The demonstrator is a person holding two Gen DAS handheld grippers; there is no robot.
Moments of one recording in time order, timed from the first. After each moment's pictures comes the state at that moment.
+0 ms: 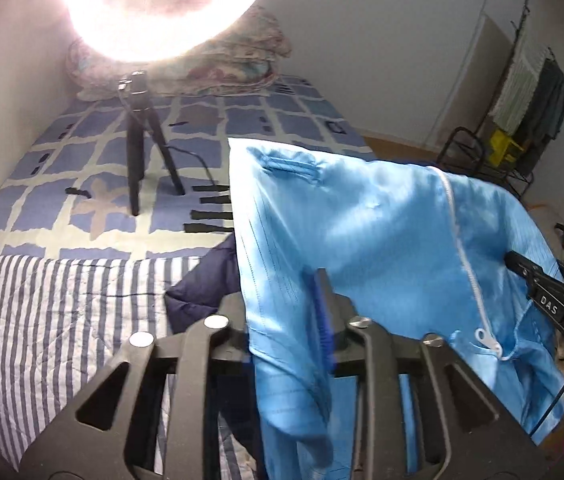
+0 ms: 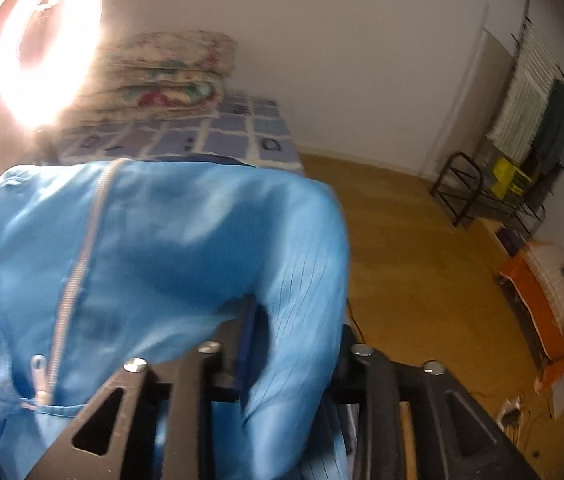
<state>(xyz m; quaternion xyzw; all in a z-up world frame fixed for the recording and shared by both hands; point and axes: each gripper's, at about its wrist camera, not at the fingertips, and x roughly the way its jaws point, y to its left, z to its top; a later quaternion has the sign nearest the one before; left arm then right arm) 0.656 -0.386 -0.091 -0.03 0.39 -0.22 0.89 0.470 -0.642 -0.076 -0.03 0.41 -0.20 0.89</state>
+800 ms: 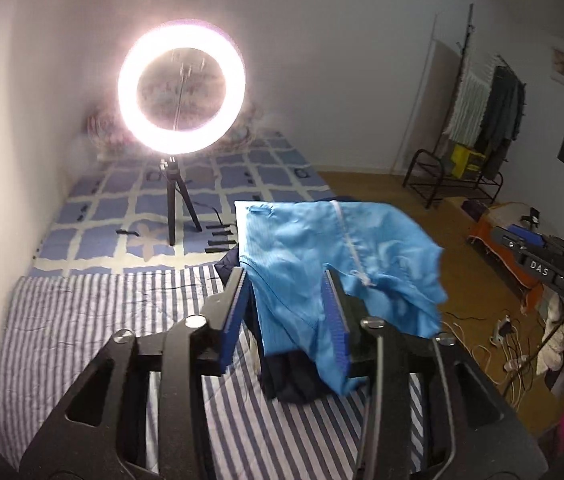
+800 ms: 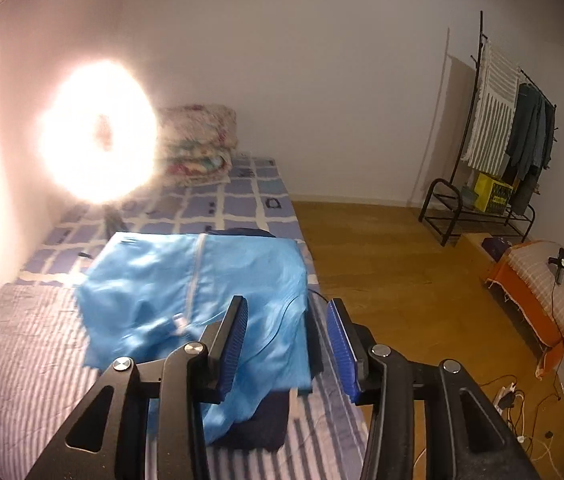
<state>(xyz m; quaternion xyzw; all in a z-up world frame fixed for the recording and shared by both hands) 0.460 -0.284 0.067 -0.01 0.30 -0.27 0.91 0.287 -0.559 0.089 -0.01 0.32 -0.17 0.93</state>
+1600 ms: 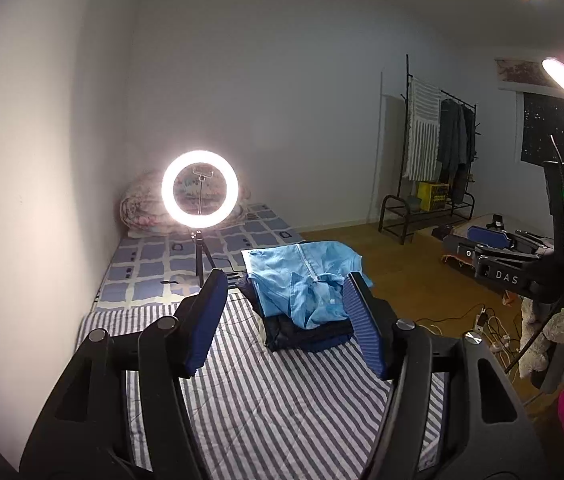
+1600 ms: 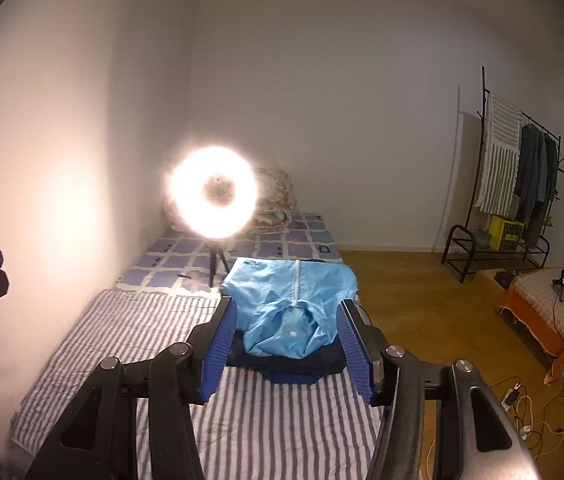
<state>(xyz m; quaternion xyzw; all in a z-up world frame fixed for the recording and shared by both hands) 0.171 -0.132 0.184 0.02 0.16 -0.30 0.94 0.038 -0.389 0.187 -0.01 0.22 -0.10 0.97</state>
